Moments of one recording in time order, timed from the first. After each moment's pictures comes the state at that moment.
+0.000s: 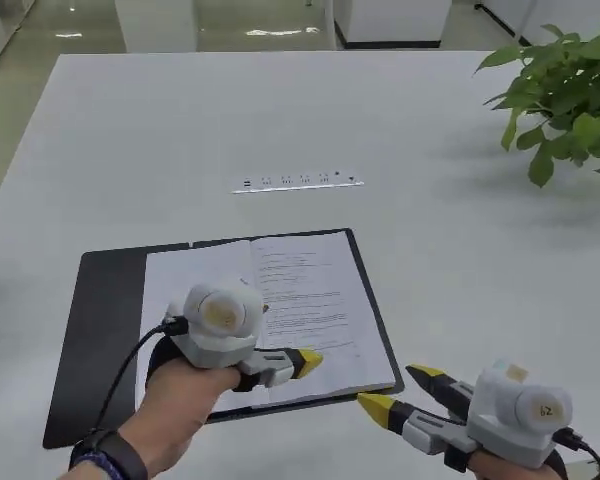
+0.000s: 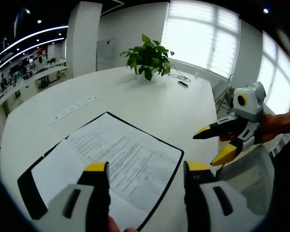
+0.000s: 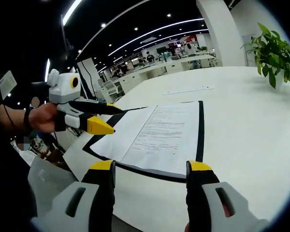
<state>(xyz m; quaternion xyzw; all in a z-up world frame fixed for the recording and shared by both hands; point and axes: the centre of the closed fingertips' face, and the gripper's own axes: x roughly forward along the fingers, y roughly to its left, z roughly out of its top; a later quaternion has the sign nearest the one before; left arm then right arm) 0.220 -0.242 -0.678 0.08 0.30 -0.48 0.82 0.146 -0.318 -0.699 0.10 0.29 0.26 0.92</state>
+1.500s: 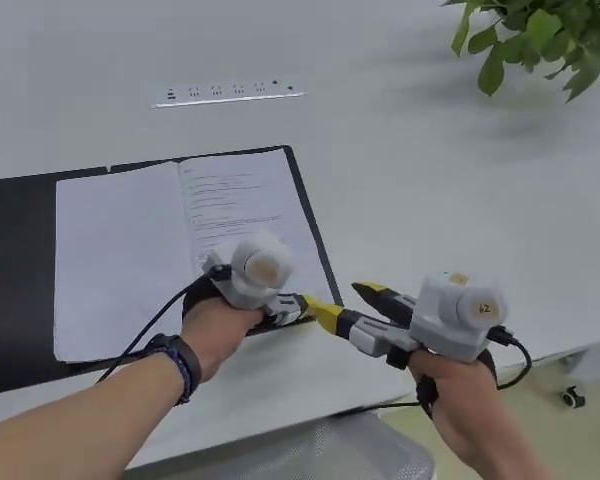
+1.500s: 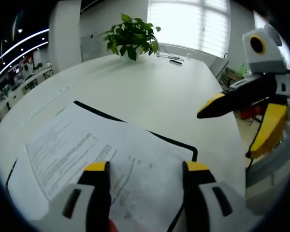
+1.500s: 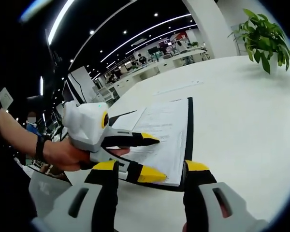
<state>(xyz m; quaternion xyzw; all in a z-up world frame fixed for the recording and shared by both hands) 0.228 -0.325 -0.781 0.14 0.31 -0.50 0.80 0.181 -0.345 -0.714 0.16 0.29 0.23 0.91</state>
